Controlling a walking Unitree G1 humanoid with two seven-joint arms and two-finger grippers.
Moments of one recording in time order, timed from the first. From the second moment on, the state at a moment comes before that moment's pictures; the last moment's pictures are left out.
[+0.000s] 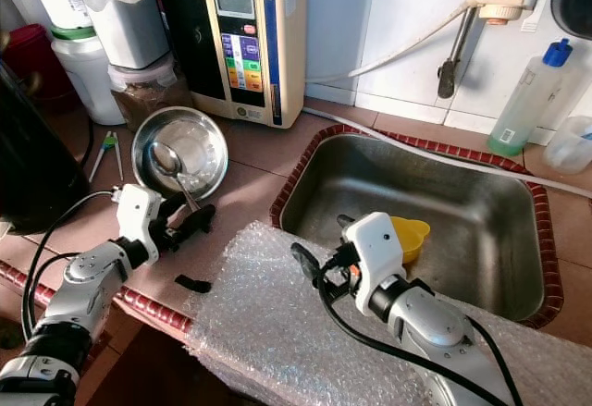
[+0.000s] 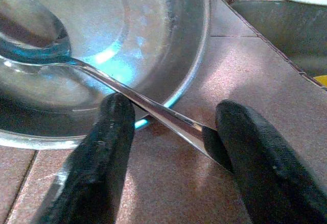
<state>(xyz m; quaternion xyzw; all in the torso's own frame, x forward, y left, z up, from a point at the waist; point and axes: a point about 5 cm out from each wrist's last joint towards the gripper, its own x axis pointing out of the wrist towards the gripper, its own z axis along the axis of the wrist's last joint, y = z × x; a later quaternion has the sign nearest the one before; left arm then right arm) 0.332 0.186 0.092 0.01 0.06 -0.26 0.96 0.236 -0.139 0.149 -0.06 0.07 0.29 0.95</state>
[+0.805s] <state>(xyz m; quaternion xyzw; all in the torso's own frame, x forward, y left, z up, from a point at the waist) 0.344 0.180 0.107 0.01 0.04 -0.27 0.96 0.235 -0.138 0.150 -0.05 0.07 0.30 0.95</state>
